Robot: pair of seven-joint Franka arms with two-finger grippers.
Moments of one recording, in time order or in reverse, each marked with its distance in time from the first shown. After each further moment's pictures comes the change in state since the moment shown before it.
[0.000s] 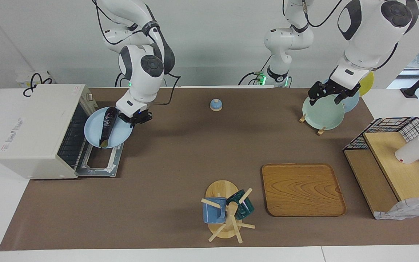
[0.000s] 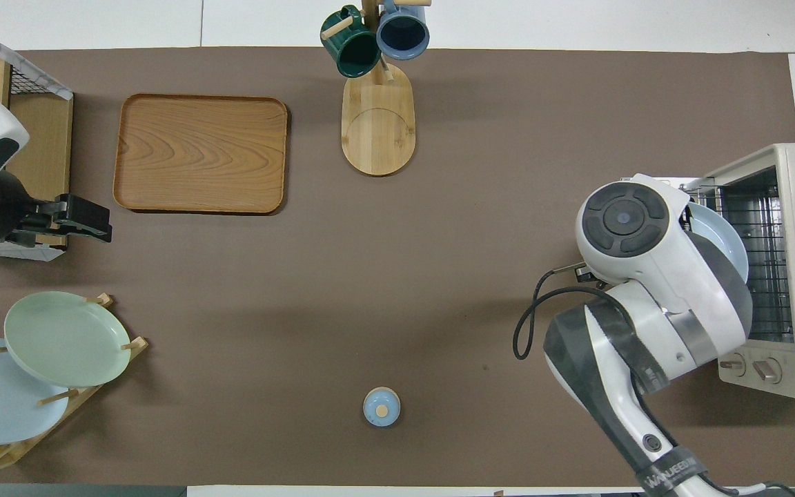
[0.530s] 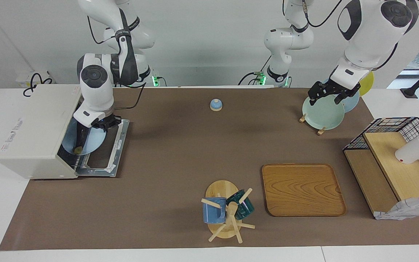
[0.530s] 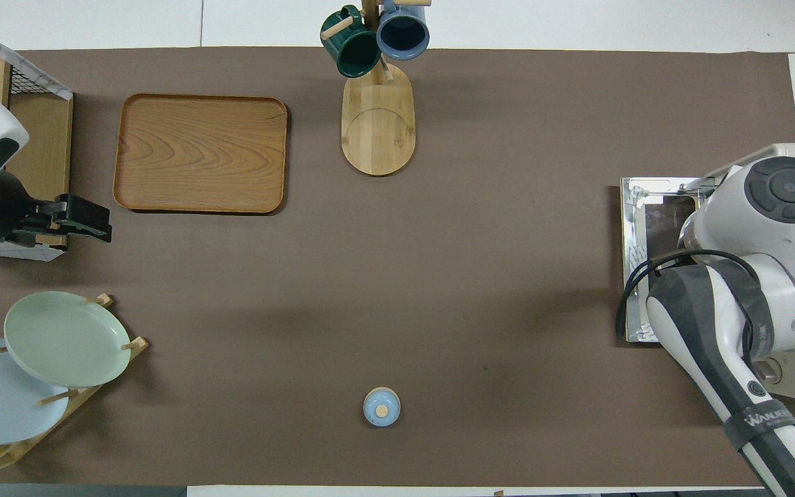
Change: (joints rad) left arm 0.000 0.000 0.000 0.000 0.000 0.000 0.000; right arm -0.264 -0.001 -0.004 -0.064 0.099 0.132 -0.321
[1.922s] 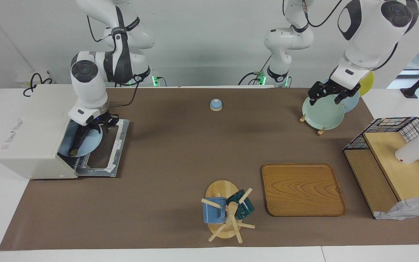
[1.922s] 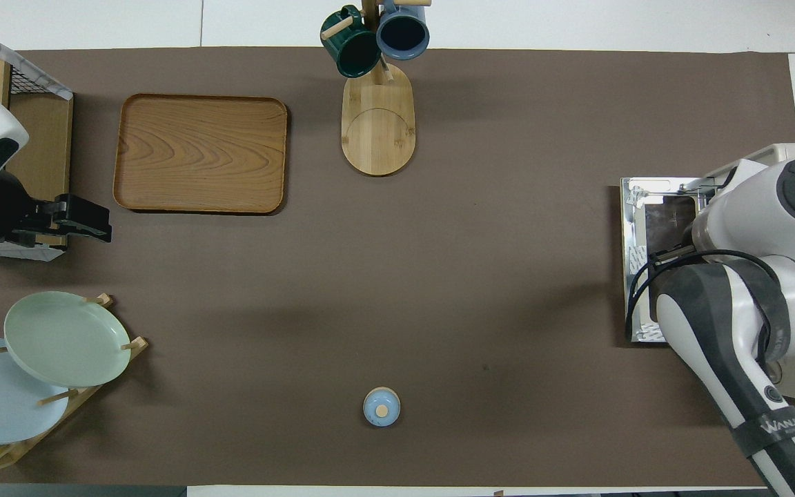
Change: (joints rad) left arm 0.000 0.000 0.000 0.000 0.000 0.000 0.000; right arm 0.011 -0.025 0.013 0.021 0.101 0.030 -0.066
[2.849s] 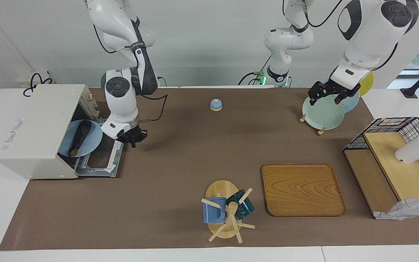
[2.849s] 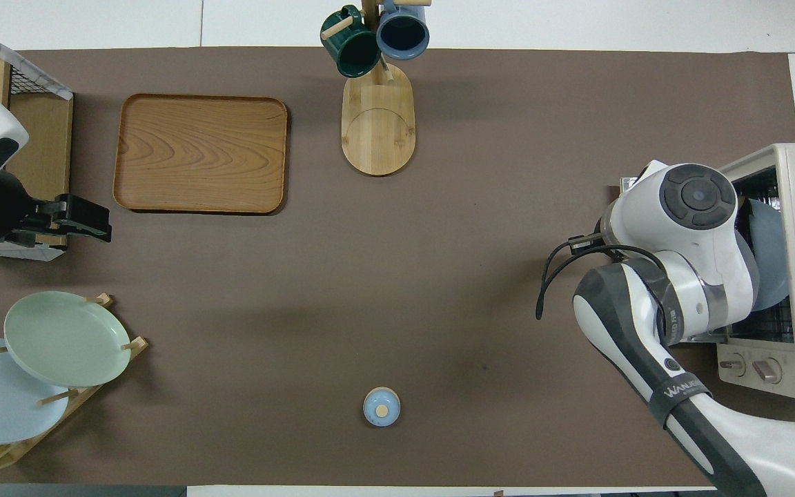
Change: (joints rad) left arm 0.000 0.000 0.000 0.000 0.000 0.000 0.000; right arm 0.124 0.156 -0.001 -0.007 0.032 0.188 0.241
